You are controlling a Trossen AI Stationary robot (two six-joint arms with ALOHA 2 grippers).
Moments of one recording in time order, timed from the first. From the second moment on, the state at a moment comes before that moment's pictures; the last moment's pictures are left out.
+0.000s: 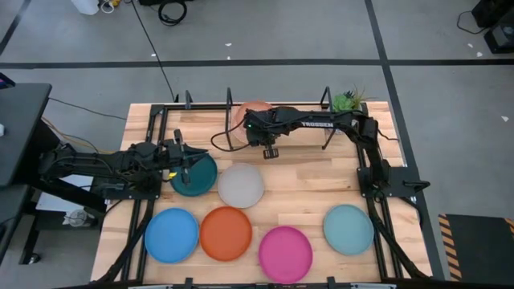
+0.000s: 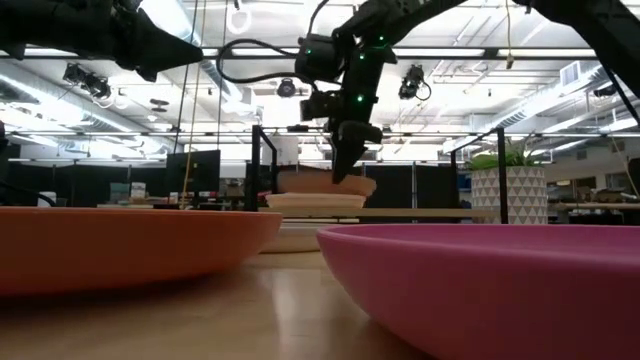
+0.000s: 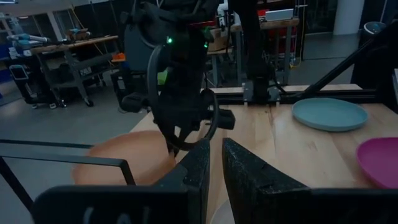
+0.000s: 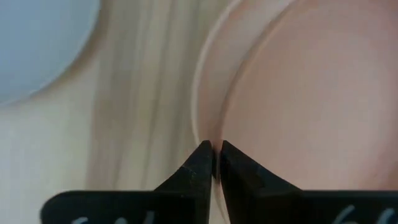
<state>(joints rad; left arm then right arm) 0.00 0.50 0.30 0.16 -0.28 0.09 -0.27 2.07 1.75 -0.91 0.15 -0.48</state>
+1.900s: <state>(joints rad) 0.00 0.50 0.30 0.13 -0.28 0.12 0.13 2.06 1.49 -0.67 0.02 -0.44</state>
